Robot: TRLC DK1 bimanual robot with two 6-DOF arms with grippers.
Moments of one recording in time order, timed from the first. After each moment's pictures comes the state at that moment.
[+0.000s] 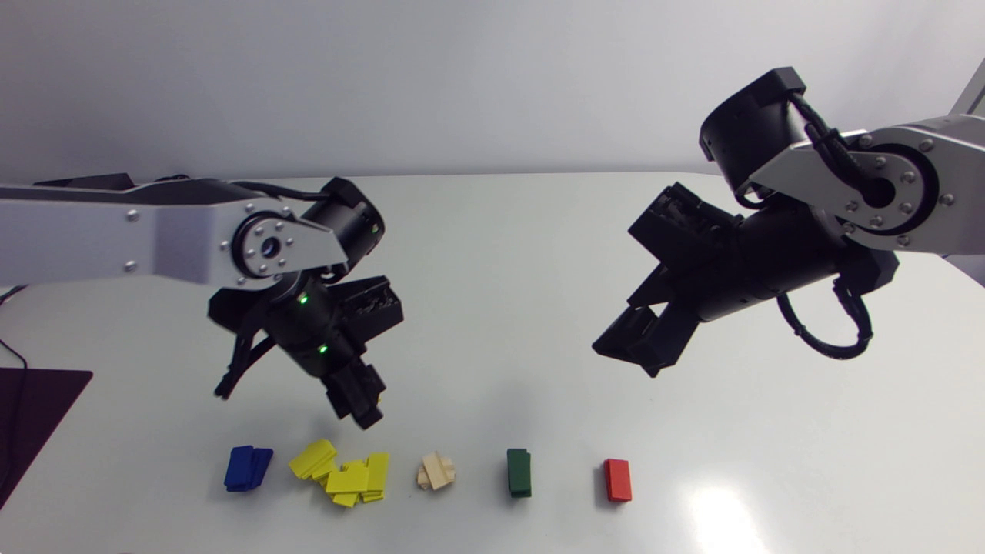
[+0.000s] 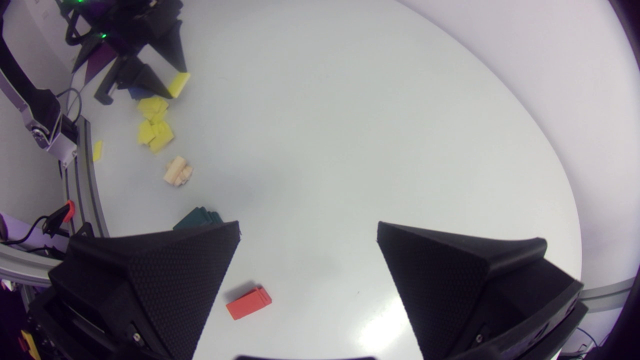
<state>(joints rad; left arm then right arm) -0.49 1.59 1.05 -0.82 -0.02 0.47 0.37 1.34 1.06 -0.68 -0.26 -0.45</state>
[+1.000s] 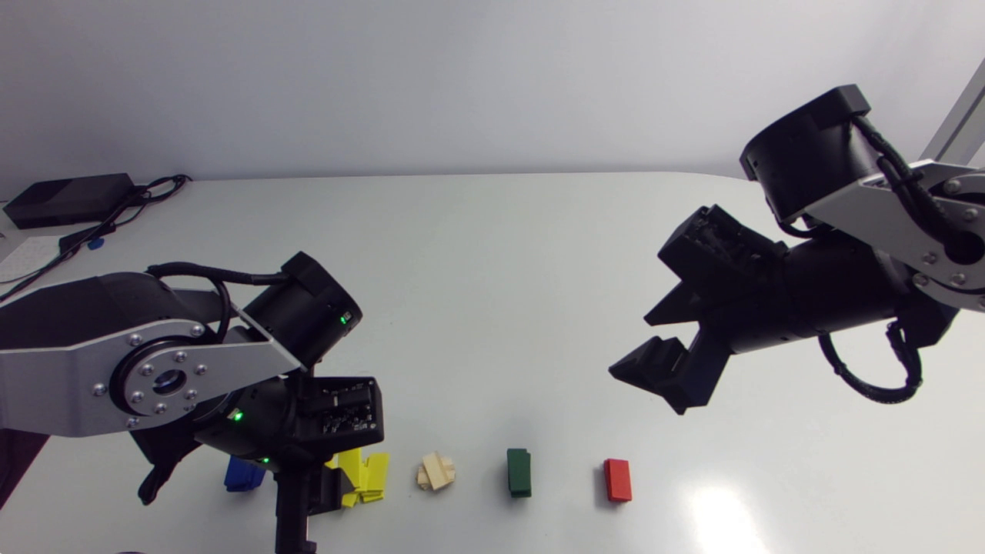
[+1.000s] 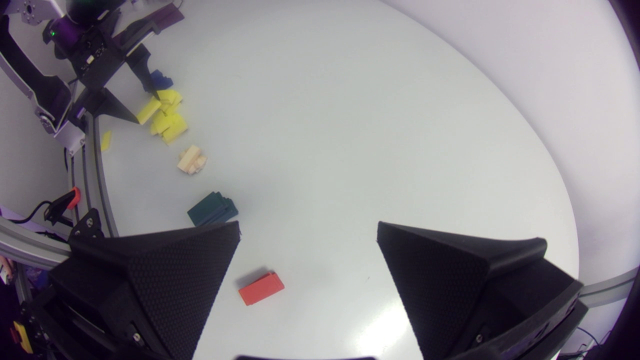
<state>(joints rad) -0.65 1.31 0.77 -0.80 -0.01 0.74 0.39 1.18 0.94 -0.68 -0.26 -0.44</state>
